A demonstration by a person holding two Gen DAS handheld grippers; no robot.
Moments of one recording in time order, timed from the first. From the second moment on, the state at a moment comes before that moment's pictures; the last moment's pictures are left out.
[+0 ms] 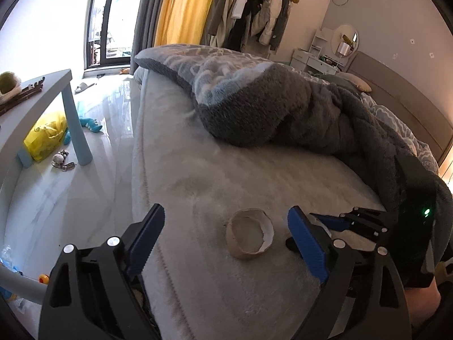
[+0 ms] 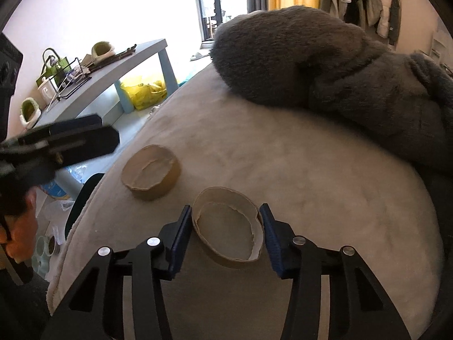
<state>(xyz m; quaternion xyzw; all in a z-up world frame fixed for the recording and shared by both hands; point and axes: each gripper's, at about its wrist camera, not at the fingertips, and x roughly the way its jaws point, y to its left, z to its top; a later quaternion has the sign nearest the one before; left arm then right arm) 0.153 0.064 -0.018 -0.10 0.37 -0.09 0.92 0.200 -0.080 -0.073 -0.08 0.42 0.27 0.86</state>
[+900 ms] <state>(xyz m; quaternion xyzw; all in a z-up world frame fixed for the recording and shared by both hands) 0.169 0.021 -0.054 -0.05 0.41 -0.10 0.91 0.198 -0.137 -0.059 -0.04 0.41 0.24 0.88</state>
